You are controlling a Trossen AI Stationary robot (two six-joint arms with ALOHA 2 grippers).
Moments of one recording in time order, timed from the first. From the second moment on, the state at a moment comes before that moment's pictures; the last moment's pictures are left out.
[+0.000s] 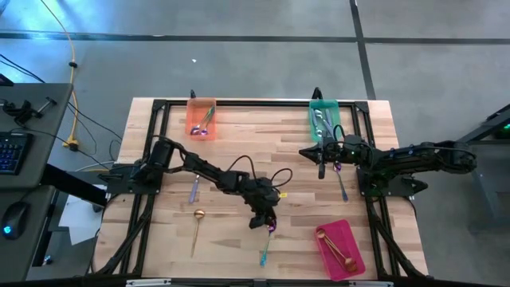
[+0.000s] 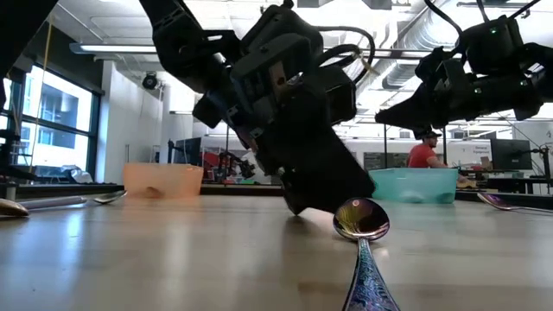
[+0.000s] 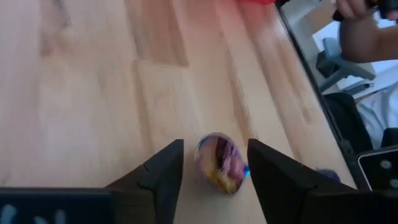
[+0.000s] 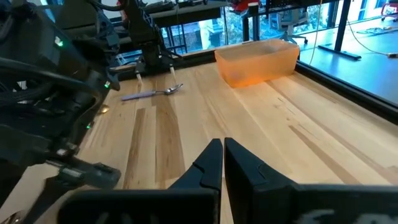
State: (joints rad) left arm -0.16 2.18 1.19 0.30 0.48 -0.33; right arm -0.31 1.04 0.08 0.80 -0.17 0.11
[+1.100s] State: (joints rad) left arm 0.32 1.51 1.18 -0.77 0.28 0.08; right arm -0.31 1.04 0.08 0.77 -0.16 0.09
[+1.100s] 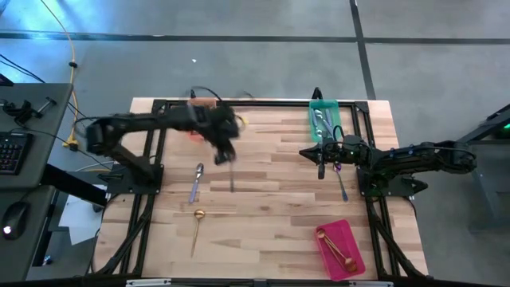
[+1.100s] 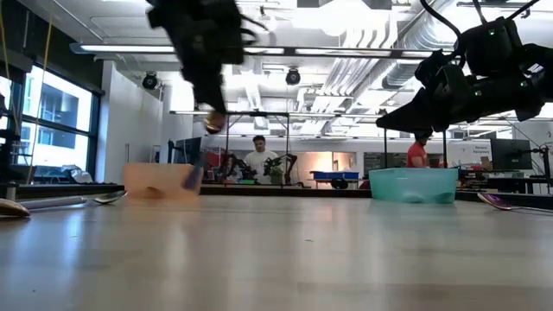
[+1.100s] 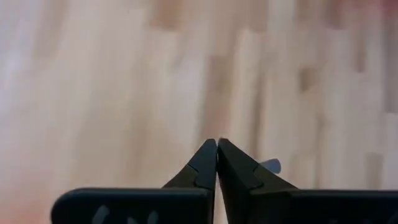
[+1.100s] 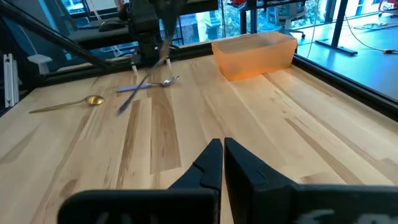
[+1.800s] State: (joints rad) left arm 1.09 1.46 1.43 -1.03 0.26 0.49; right arm -0.31 1.04 0.08 0.77 -0.11 0.09
